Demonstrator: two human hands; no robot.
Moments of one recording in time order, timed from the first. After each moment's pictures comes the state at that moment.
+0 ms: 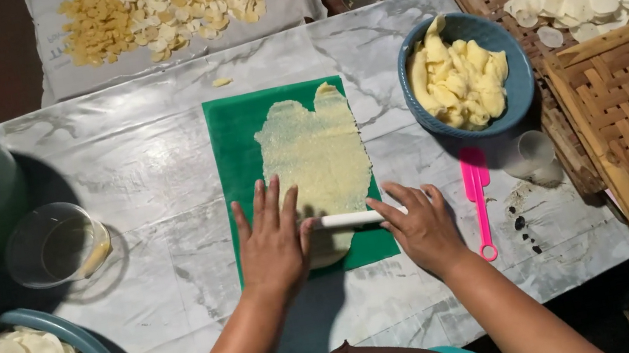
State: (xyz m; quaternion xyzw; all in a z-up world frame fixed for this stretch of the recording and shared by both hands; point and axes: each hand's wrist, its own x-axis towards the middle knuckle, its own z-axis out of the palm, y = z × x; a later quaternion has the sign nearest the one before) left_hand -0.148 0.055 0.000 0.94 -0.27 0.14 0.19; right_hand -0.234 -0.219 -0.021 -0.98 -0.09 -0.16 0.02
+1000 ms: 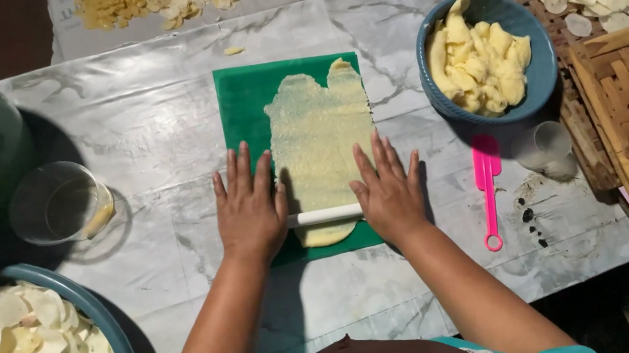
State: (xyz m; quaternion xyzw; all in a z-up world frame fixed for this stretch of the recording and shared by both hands) left_hand -0.124 0.079 -0.004 0.95 -0.19 0.11 0.20; right_hand -0.190 -0.158 -0.013 -0.99 0.00 -0.08 0.11
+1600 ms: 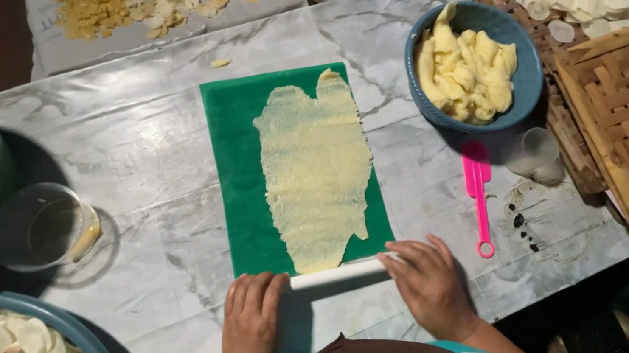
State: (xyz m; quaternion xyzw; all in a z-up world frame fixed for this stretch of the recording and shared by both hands) left_hand -0.242 0.135 -0.033 0.90 -0.34 0.16 0.22; right_hand -0.318 -0.171 0.015 -0.96 -0.11 -0.19 0.17
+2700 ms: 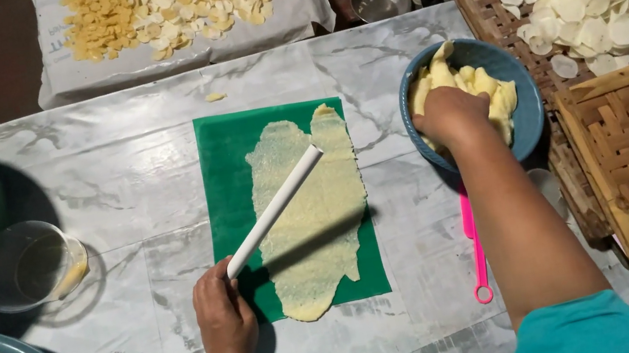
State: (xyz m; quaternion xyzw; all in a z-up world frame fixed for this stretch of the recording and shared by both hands) left_hand -0.178 0.102 -0.036 0.89 -0.12 0.17 0.40; right_hand -0.019 -0.313 0.102 -0.93 0.27 0.25 -0.02
